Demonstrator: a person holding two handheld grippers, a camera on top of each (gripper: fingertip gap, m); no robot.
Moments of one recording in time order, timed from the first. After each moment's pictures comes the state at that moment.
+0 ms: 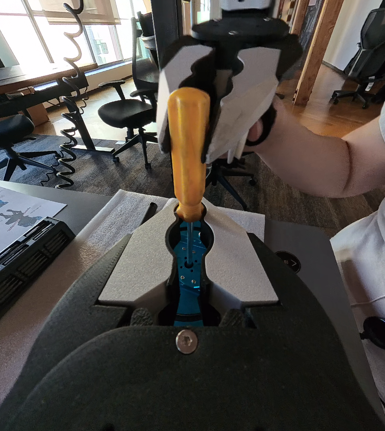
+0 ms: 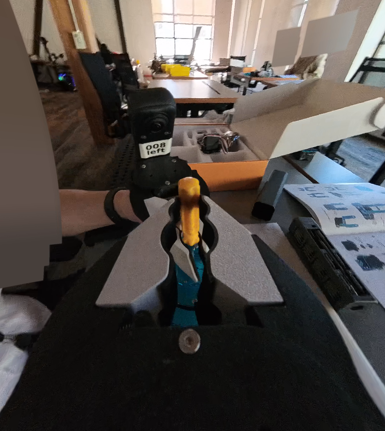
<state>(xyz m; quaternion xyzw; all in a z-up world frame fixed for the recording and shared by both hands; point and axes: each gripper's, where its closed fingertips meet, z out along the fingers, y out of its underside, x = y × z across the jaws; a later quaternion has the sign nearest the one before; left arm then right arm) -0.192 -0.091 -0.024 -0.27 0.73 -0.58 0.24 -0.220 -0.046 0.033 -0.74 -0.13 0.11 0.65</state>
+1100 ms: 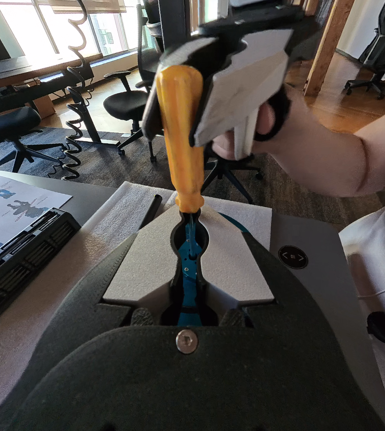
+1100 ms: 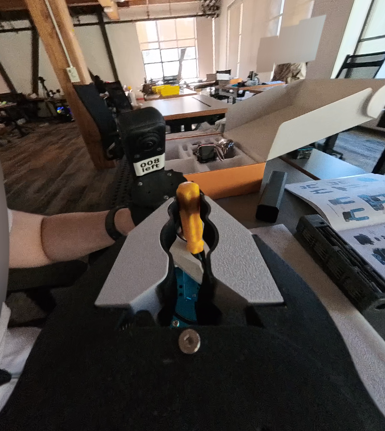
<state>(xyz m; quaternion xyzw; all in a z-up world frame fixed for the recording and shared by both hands) -0.189 -0.086 -0.032 -0.28 0.74 -0.56 0.25 -0.220 -0.039 0.036 -0.73 -0.08 0.13 0.67</state>
